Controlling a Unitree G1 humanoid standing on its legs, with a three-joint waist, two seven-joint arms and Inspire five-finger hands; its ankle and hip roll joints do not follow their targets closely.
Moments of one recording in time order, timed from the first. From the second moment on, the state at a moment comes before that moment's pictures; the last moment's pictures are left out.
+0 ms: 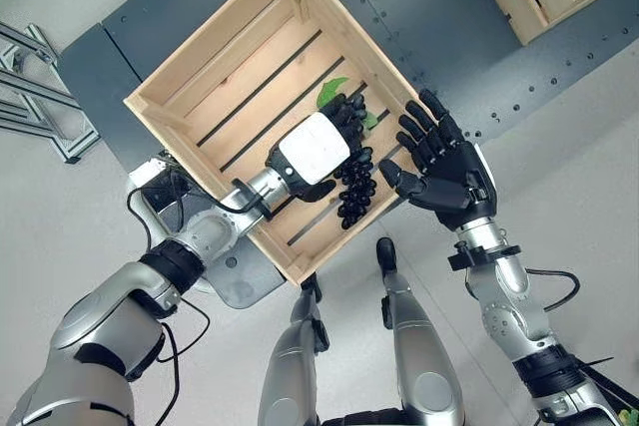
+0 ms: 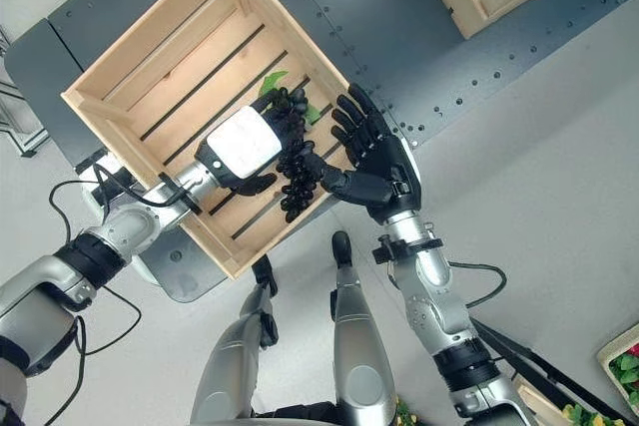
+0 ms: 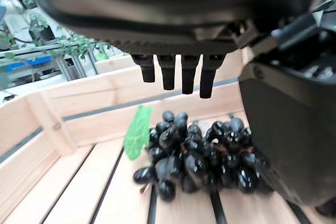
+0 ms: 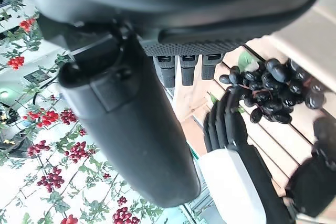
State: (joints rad) left arm -0.88 0.70 -0.82 0.49 1.25 -0.05 0.56; right arm -0.26 -0.43 0.30 -0.01 0.79 -0.31 0.06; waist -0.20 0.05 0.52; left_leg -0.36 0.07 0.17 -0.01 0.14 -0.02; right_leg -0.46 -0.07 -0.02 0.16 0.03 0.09
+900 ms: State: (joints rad) left arm -1.03 0.53 -0.94 0.65 1.46 0.12 0.22; right arm -0.32 -0.35 0.37 0.01 0.79 -0.36 0.00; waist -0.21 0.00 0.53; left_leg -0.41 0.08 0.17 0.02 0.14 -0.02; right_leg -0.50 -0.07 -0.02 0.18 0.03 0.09
